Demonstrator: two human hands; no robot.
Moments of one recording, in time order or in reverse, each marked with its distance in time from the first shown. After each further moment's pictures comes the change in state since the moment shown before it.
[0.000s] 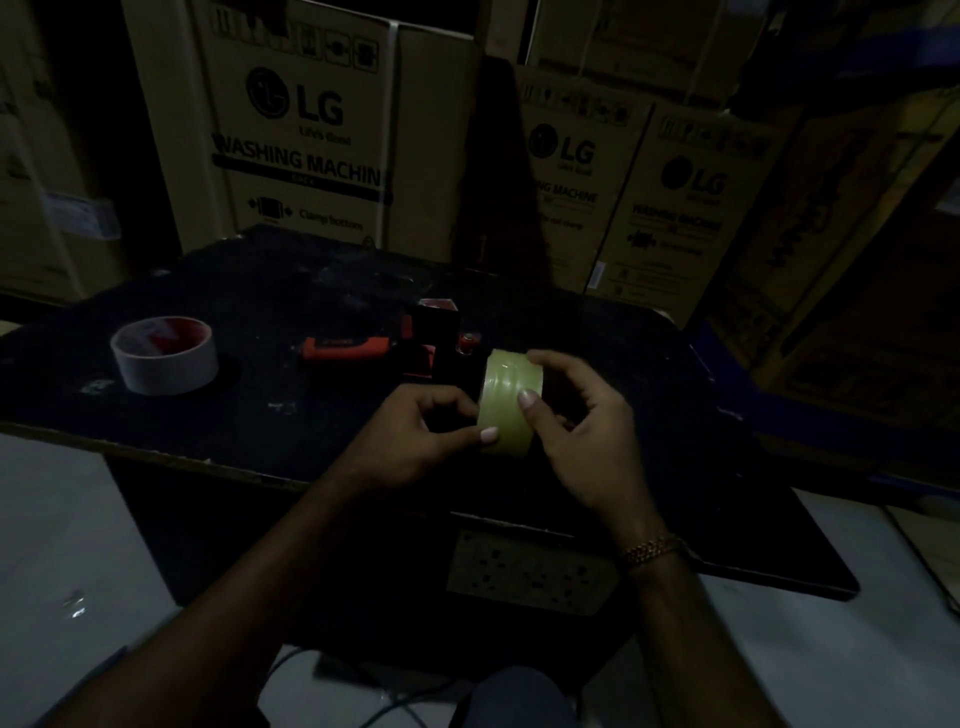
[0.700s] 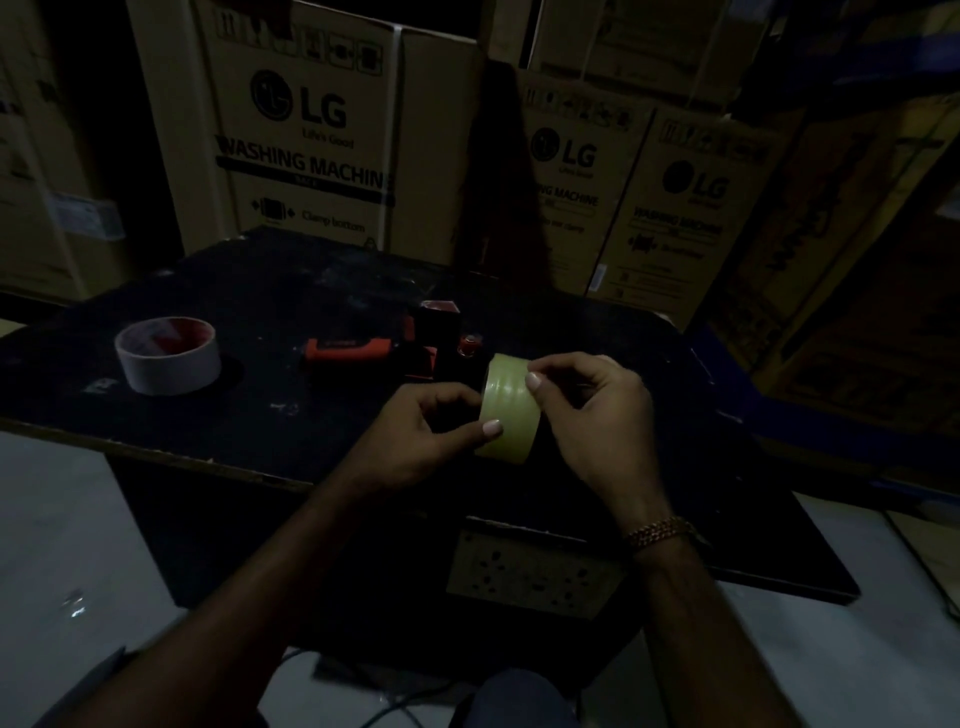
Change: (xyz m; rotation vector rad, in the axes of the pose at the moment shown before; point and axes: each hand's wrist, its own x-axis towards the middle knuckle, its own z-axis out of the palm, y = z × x) left_hand -0.004 0.011 0.004 -0.051 0.002 0.009; right_hand 0.010 -0.022 -0.003 -0.153 0.125 0.030
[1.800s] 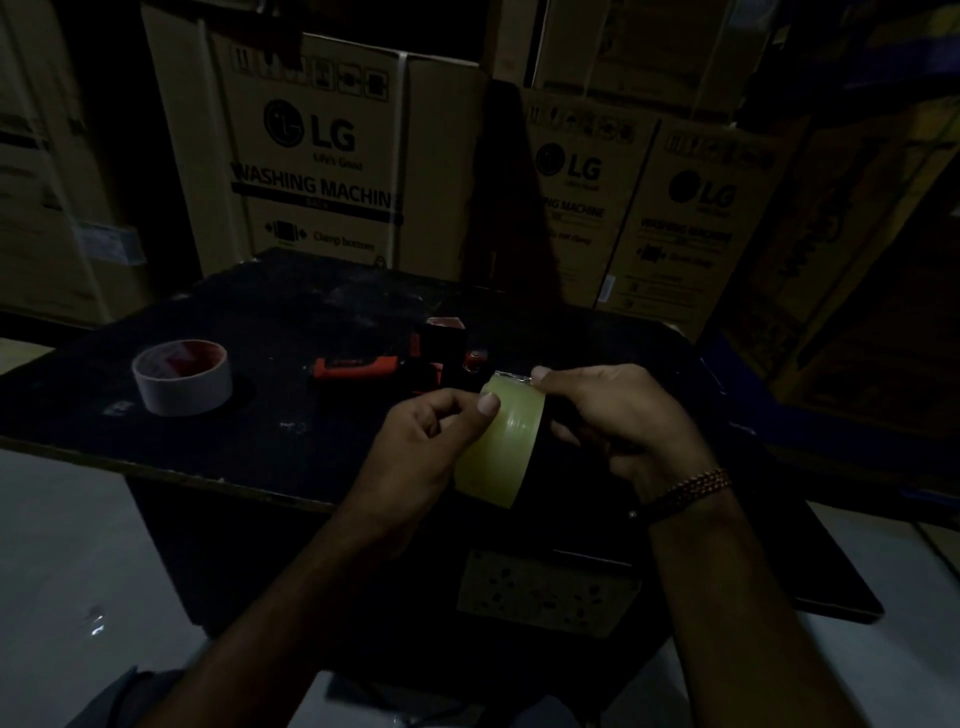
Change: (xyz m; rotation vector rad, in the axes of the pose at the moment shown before) left_hand -0.022 0.042 0.018 -0.318 0.174 -0.131; right_hand 0.024 -0.049 -0.021 0.372 -0.292 0.645
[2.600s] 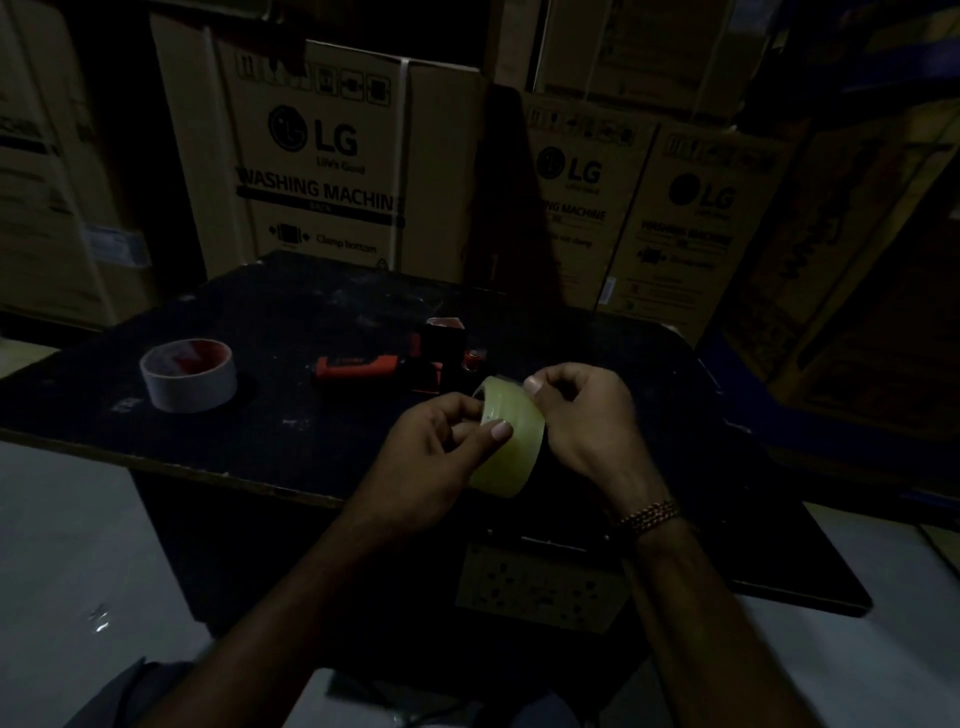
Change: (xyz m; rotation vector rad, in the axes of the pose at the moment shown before) left_hand -0.004 -0.004 0.006 0.166 -0.029 0.018; right_hand 0.011 0.034 0.012 -0.305 0.165 -0.392
